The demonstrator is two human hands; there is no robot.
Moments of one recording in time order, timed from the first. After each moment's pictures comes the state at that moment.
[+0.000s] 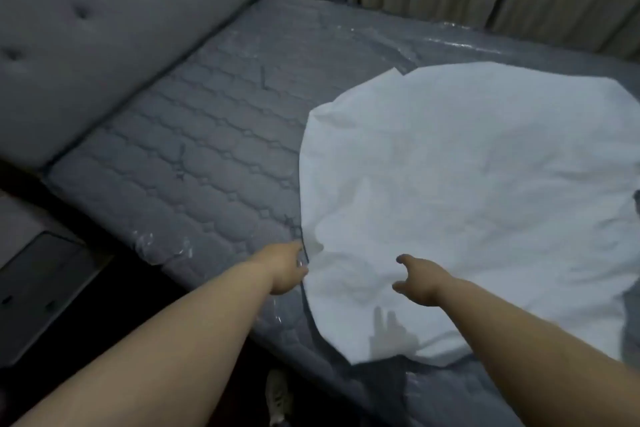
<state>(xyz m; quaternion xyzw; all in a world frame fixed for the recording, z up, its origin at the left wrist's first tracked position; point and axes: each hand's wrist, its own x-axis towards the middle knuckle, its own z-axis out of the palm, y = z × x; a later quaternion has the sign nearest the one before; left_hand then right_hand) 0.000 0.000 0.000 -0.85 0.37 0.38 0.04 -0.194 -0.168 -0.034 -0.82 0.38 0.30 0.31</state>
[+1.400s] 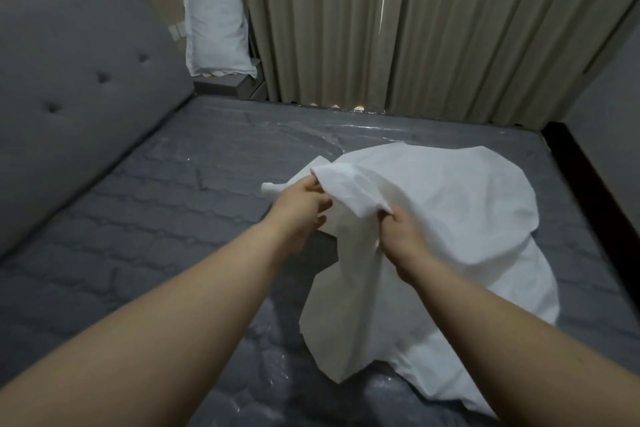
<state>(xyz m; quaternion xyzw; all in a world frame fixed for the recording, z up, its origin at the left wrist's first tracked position) 0.030 -0.191 0.175 -0.65 0.24 0.49 -0.54 -0.109 -0.259 0.120 -0.64 0.57 -0.24 0.45</state>
